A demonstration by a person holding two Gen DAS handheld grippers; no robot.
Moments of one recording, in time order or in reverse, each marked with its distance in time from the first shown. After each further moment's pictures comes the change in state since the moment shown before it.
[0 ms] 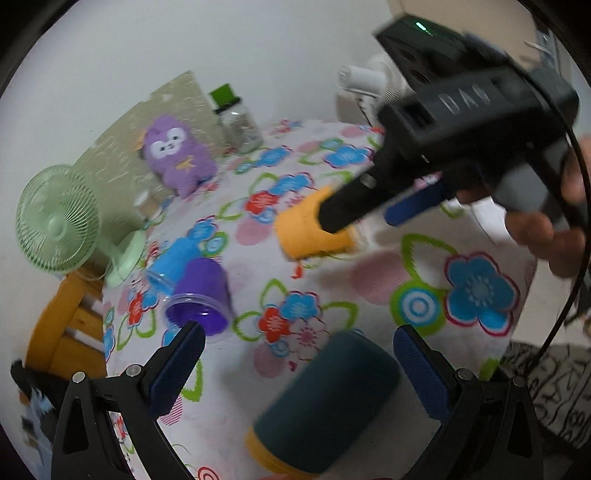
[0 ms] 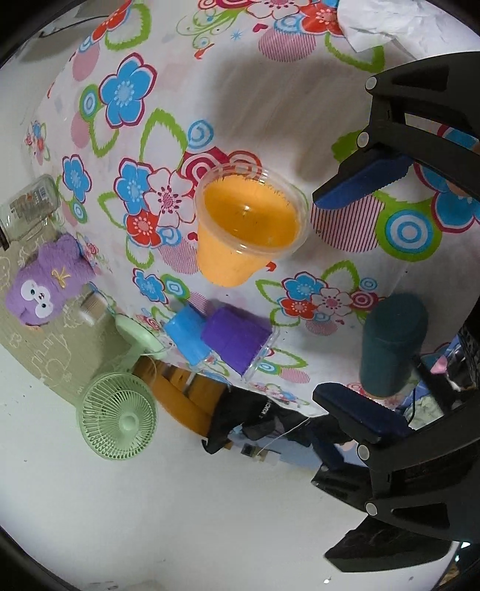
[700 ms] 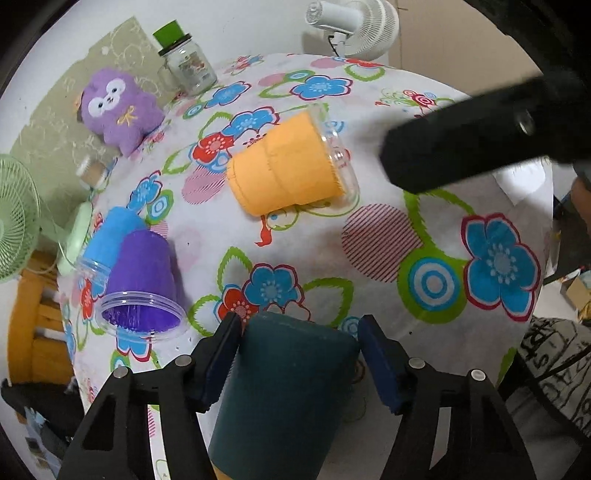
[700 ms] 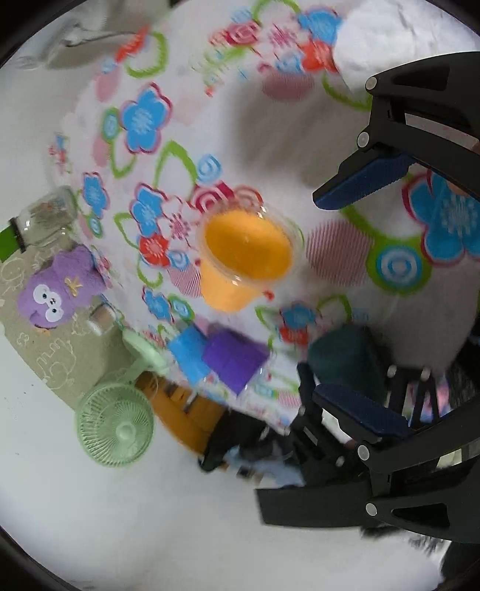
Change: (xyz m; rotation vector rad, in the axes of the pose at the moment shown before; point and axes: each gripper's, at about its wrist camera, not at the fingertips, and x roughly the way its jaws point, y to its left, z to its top) left arm 0.068 0.004 0.010 0.039 0.239 -0.155; right arm -0.017 0.002 -0.011 -0.076 -0.047 -0.145
